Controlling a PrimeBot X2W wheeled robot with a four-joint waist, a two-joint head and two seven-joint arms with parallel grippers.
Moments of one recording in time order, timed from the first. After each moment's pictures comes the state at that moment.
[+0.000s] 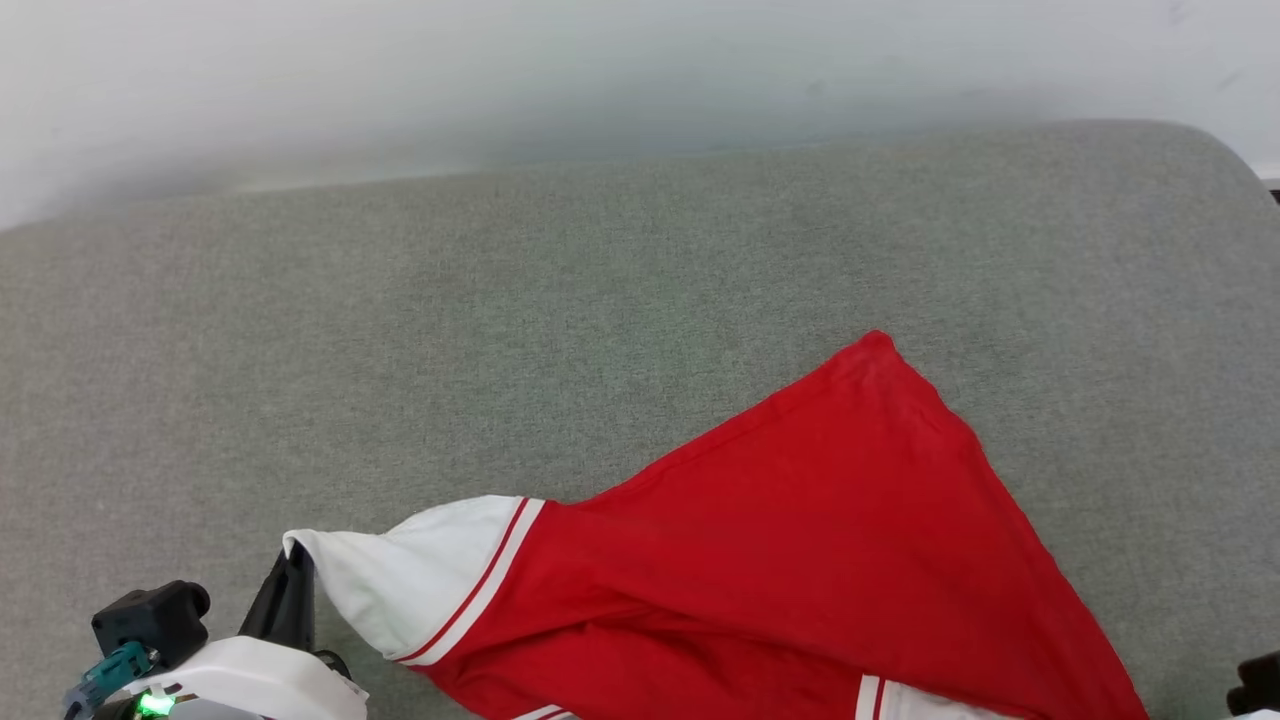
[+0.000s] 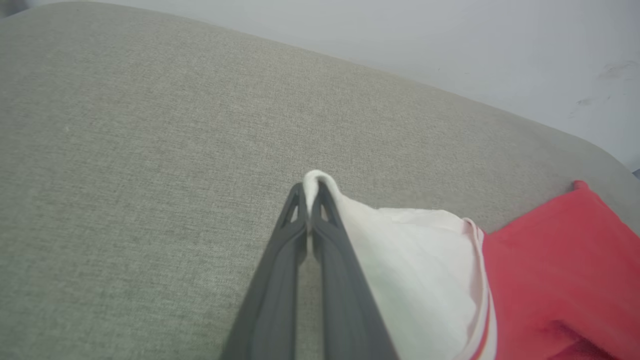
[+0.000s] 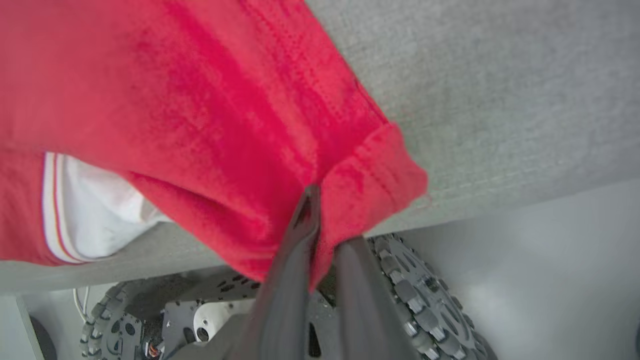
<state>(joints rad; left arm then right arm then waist) 0.07 0.36 -0.17 0.01 -0.68 0.18 -0.09 0.24 -0.15 -0.25 -0.07 0.44 0.13 0.84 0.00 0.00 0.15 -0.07</state>
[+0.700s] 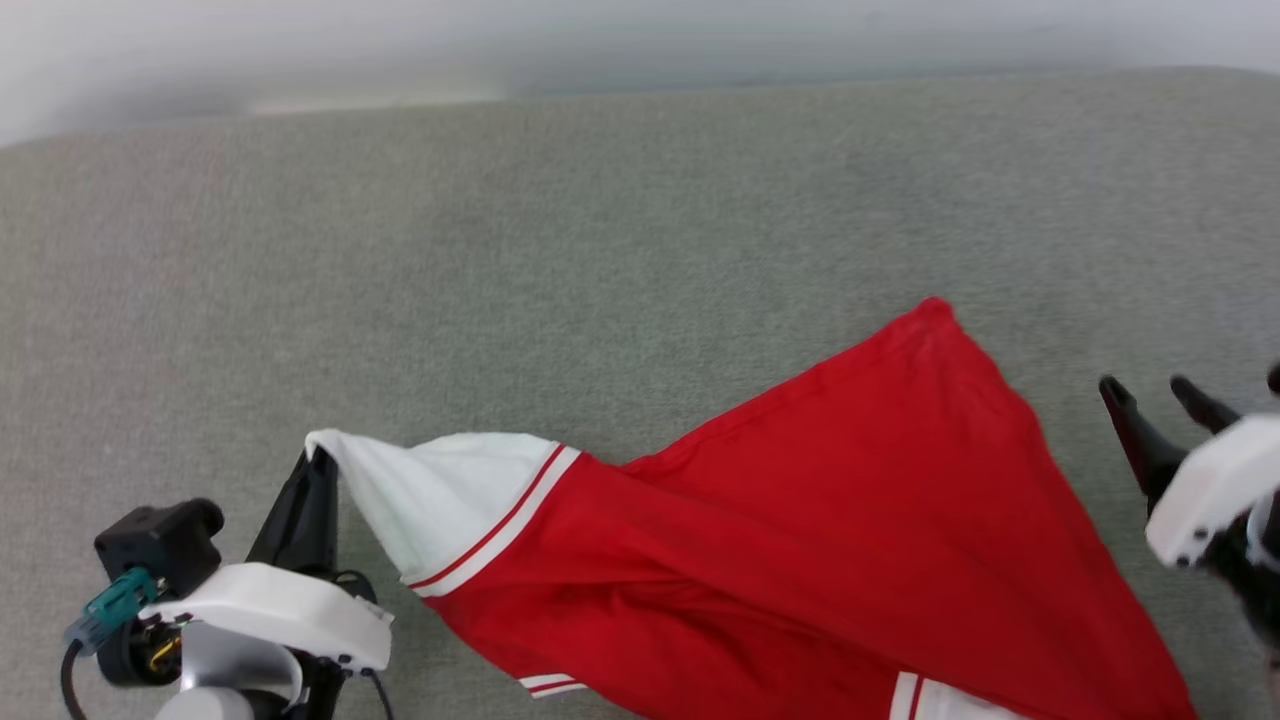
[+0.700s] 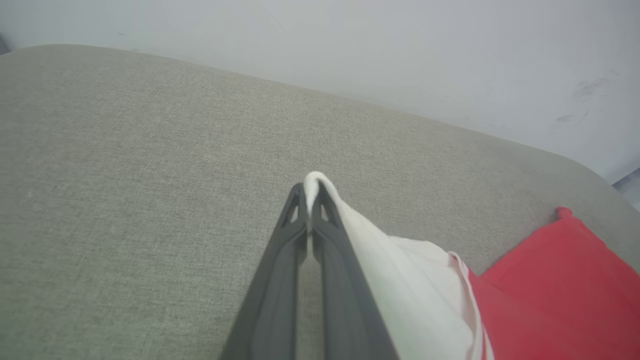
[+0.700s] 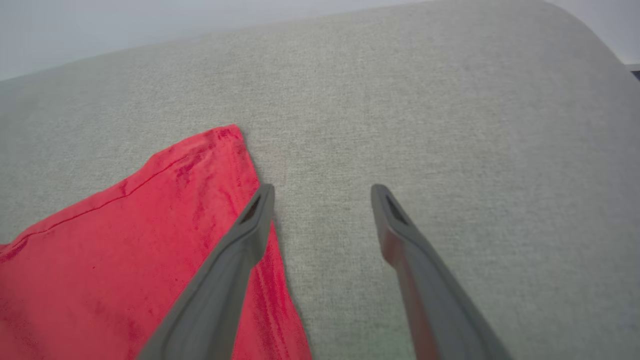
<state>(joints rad) -0.02 0.37 -0.20 -0.10 -0.65 0.18 -0.07 -0.23 -0.31 -0.08 0.18 0.46 0.13 0.30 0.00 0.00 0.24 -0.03</state>
